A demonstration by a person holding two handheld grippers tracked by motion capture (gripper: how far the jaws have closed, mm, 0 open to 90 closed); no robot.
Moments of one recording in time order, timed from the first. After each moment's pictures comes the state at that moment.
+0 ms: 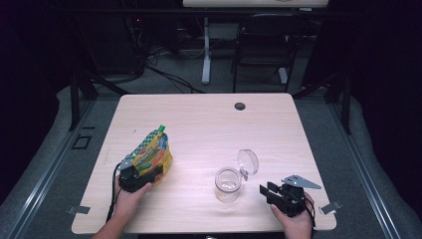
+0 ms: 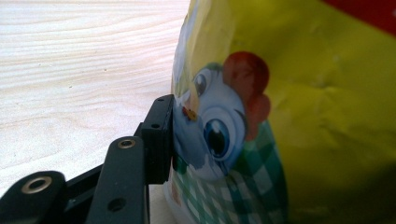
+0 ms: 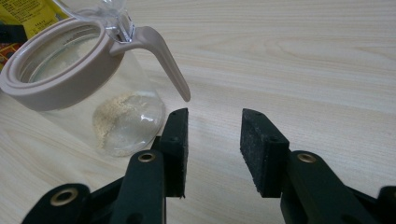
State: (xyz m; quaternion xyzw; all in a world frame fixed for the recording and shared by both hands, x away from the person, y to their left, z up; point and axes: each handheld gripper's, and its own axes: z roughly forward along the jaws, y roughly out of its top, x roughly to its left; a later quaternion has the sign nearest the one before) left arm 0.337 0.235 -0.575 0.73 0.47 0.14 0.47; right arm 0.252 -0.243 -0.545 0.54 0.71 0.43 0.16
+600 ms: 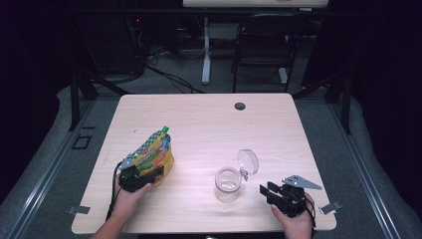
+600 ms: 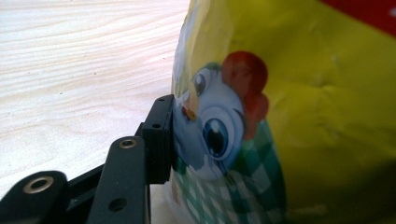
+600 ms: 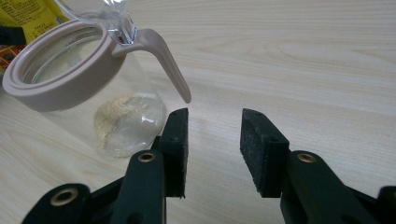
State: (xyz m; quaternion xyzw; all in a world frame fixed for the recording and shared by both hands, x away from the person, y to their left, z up) left arm 0.336 0.232 -0.568 0.75 0.45 0.13 0.46; right arm 0.251 -0.243 -0.545 0.54 0.71 0.43 0.16
